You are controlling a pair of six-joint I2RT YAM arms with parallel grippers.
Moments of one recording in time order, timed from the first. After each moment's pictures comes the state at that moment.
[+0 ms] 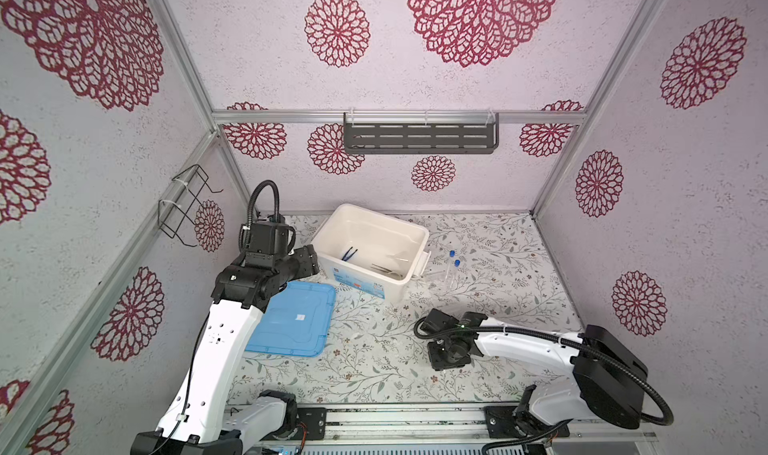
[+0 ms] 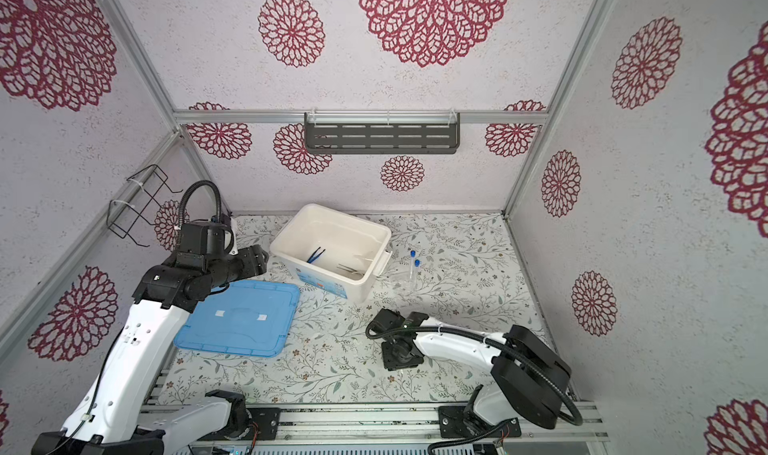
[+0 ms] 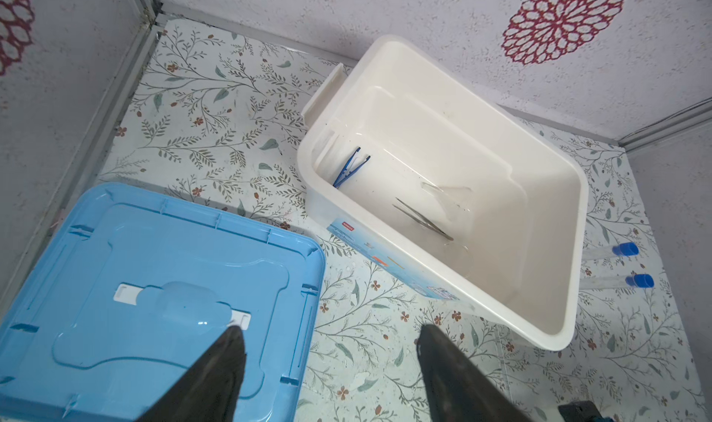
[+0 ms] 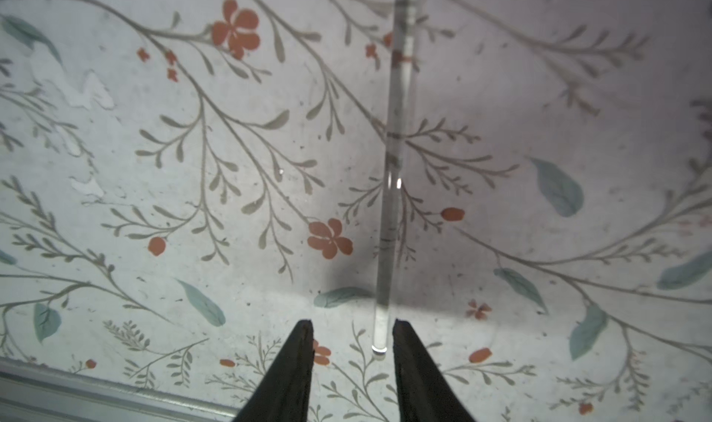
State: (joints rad) left arm -0.17 1.12 1.30 -0.93 -0.04 -0.36; right arm 1.01 1.46 0.78 -0.75 -0.02 0.82
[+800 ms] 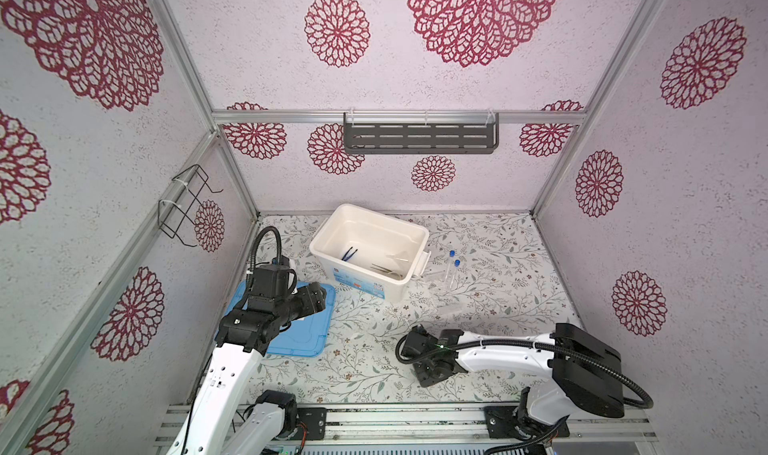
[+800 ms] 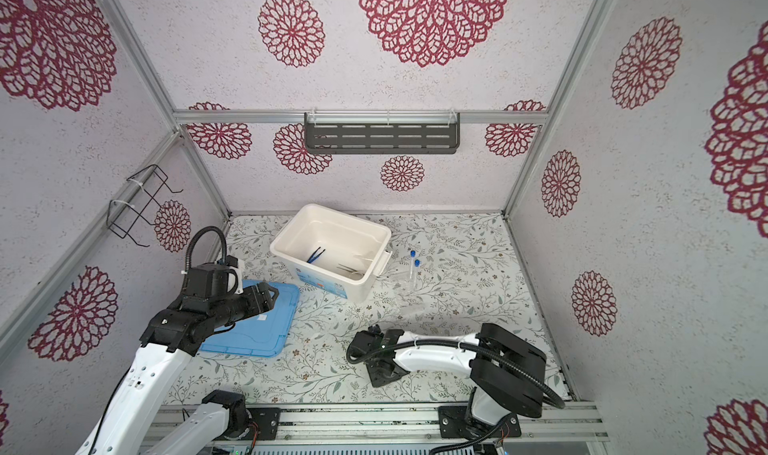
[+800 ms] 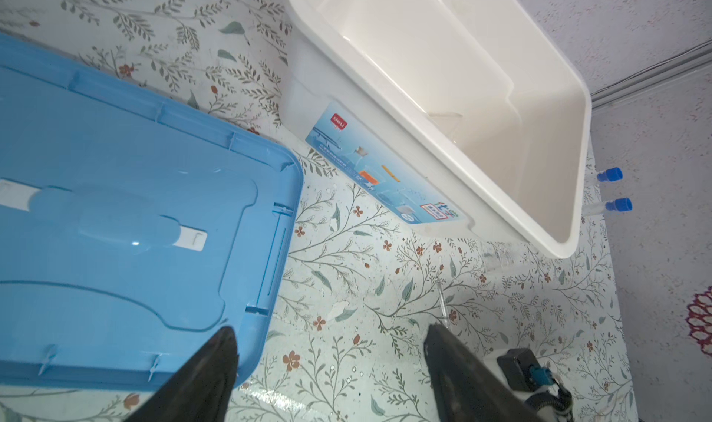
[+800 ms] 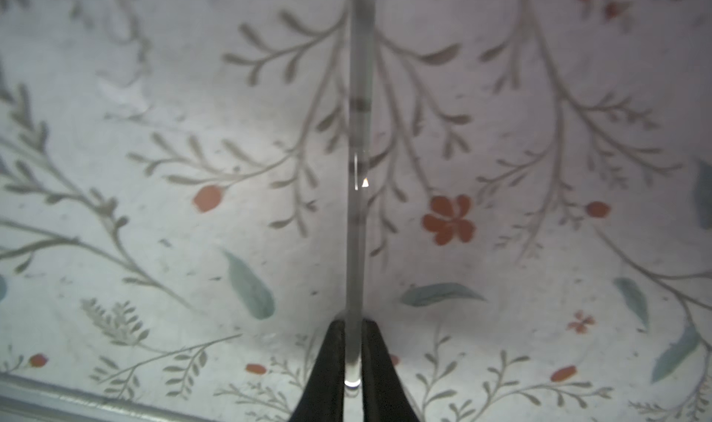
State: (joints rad) left arm -0.17 0.88 0.90 -0.86 0.14 -0.52; right arm 1.27 1.57 0.86 -0.74 0.09 0.79
